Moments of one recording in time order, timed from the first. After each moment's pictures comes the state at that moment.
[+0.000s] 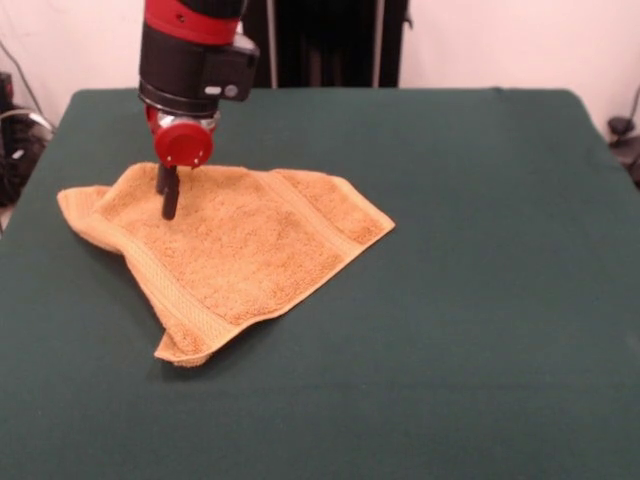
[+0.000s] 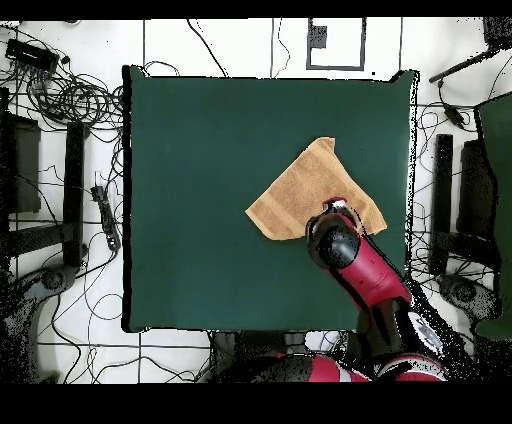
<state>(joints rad) -0.32 -0.46 -0.18 1.83 0.39 -0.07 2.24</state>
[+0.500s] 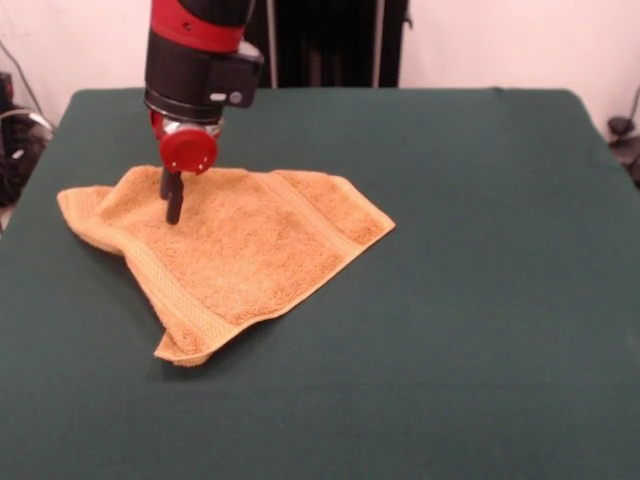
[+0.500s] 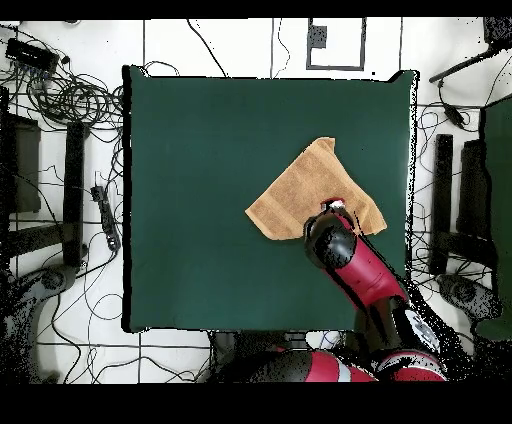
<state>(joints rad) -0.32 -0.44 -0.17 1.83 0.39 -0.09 2.24</state>
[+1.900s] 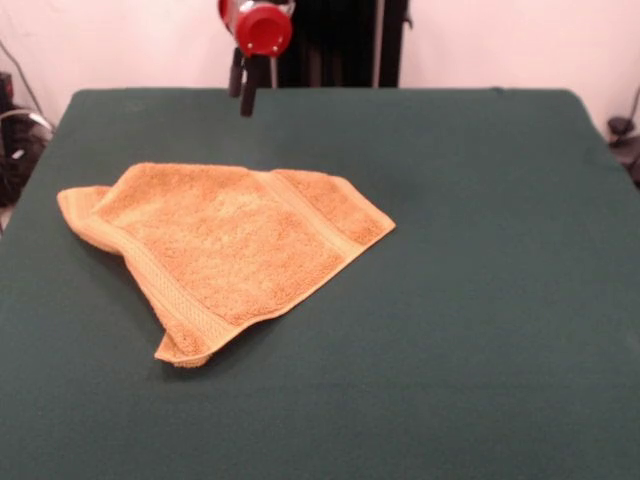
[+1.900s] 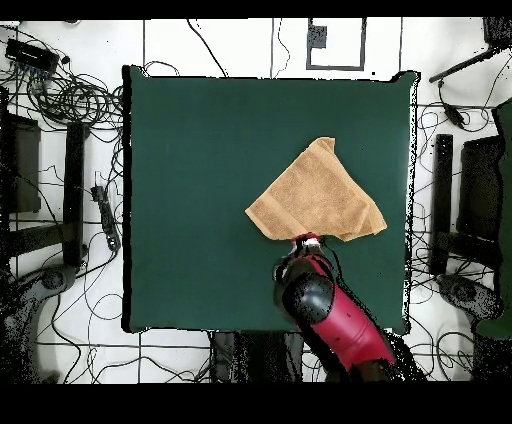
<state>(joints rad) -0.29 -0.74 -0.15 2.17 0.37 -0.07 2.25</state>
